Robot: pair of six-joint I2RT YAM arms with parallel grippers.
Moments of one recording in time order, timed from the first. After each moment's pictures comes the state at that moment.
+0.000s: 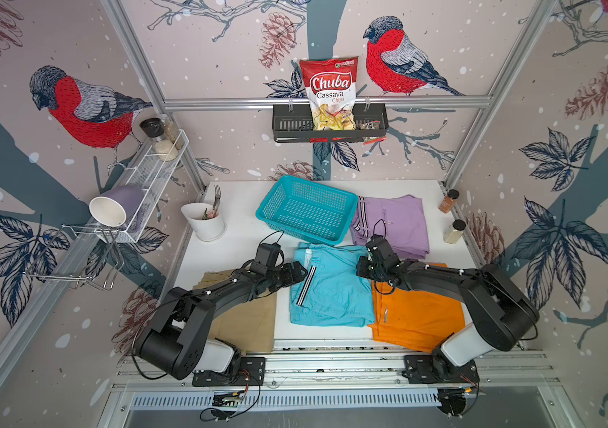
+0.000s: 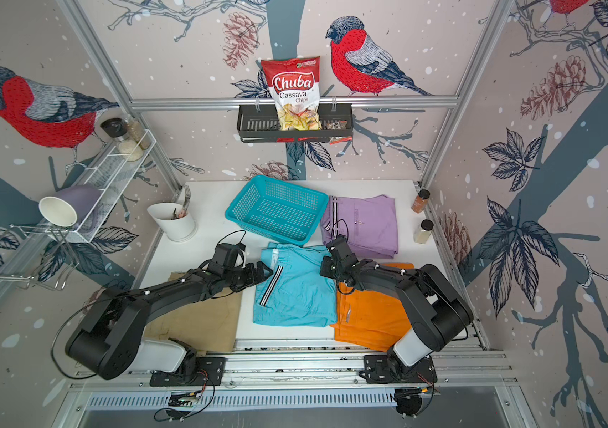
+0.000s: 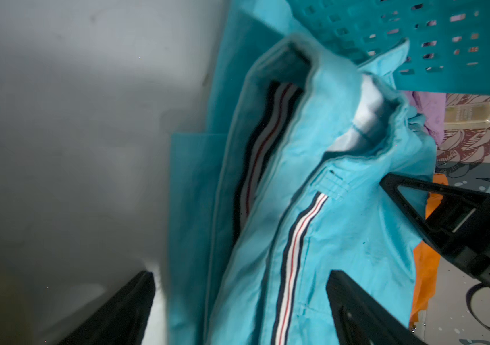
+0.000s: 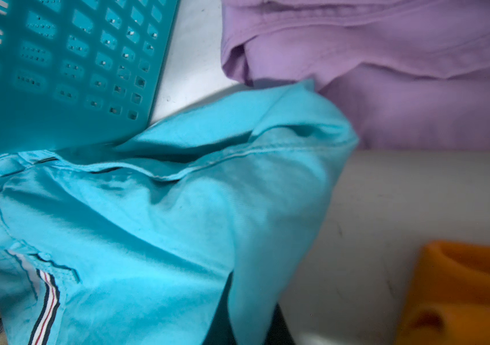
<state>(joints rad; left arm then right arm) -0.42 1.44 0.57 -0.02 0.39 -0.70 0.63 1.58 0.70 -0.03 -0.02 0.70</state>
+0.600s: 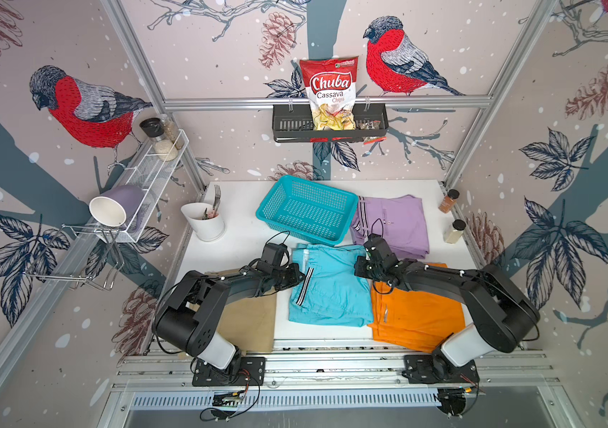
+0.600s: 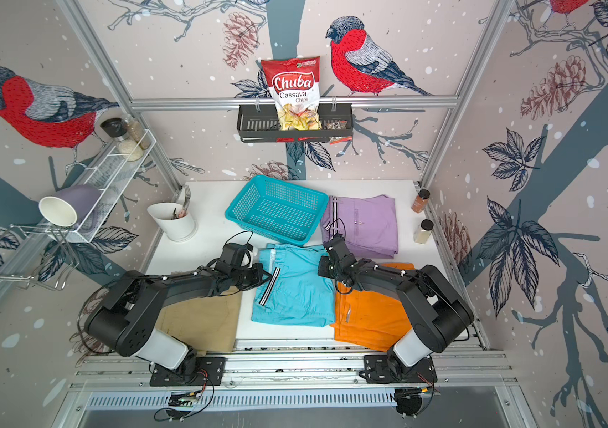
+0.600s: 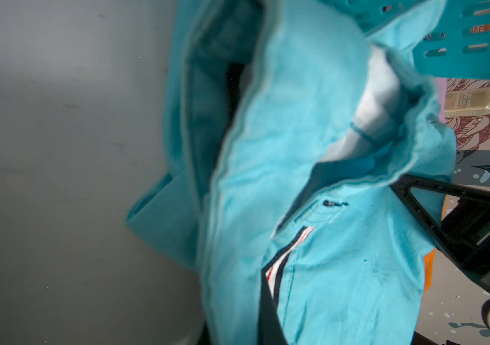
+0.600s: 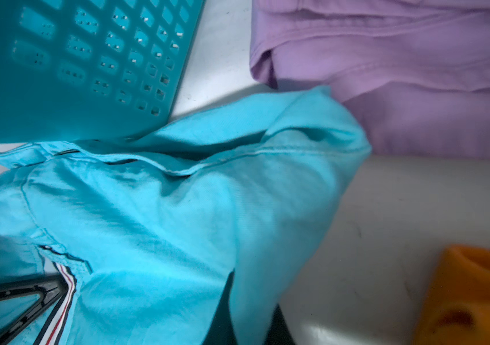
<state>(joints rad) -0.44 1.54 0.58 0.05 0.43 -0.71 0.66 1.55 0.71 -0.04 -0.01 0.68</state>
